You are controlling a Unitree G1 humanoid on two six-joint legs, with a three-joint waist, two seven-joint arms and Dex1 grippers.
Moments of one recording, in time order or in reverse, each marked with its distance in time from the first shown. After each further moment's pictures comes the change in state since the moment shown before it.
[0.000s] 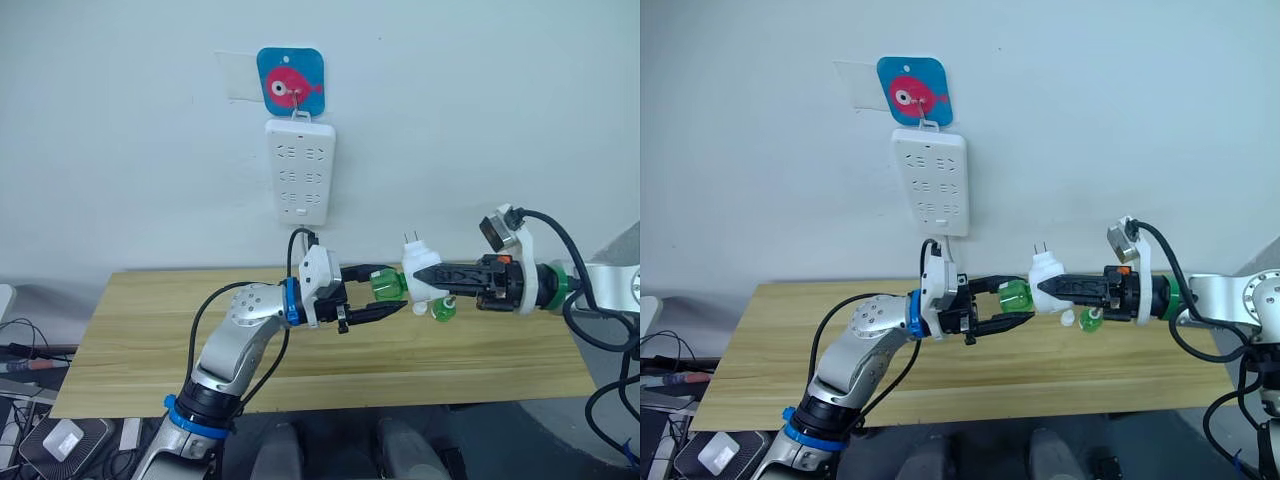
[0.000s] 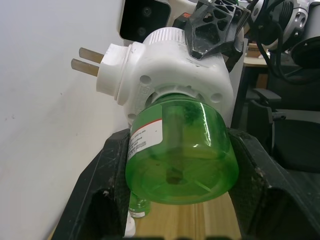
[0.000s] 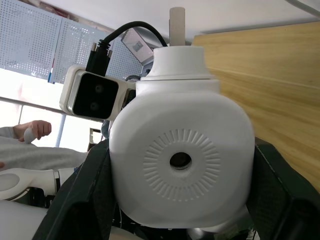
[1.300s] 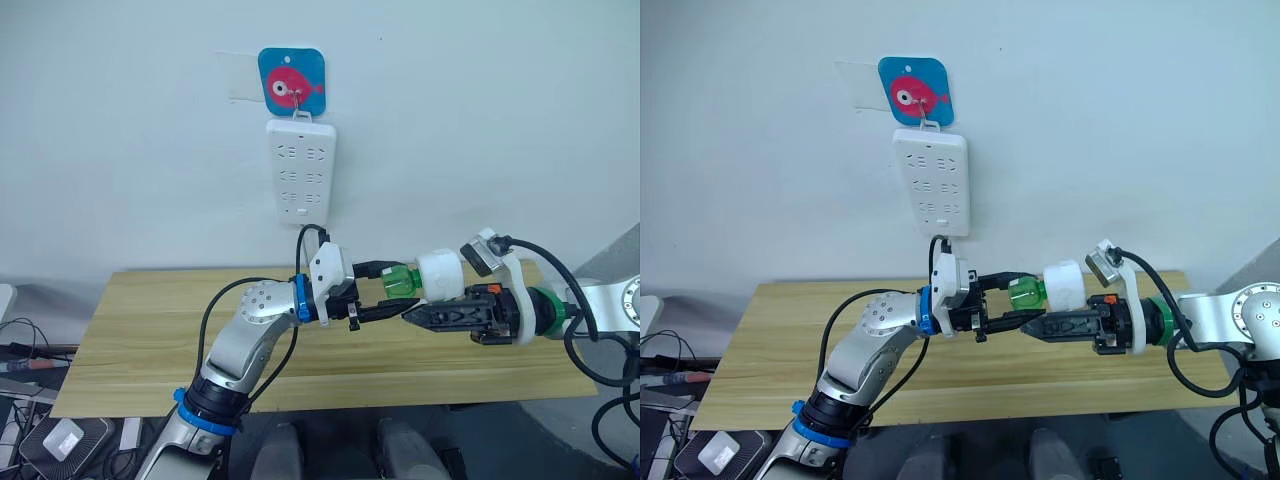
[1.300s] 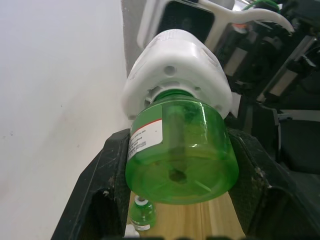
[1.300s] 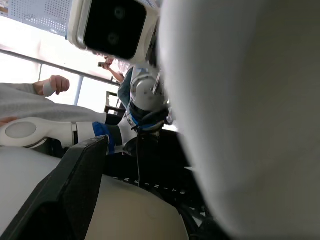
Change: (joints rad) left arm -0.038 -0.023 -0.030 0.011 0.023 -0.031 0.058; right arm 0.116 -0.073 0.059 -0.204 0.026 0.021 0.114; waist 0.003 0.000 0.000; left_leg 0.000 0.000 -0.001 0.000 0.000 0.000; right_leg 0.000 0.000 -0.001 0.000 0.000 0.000
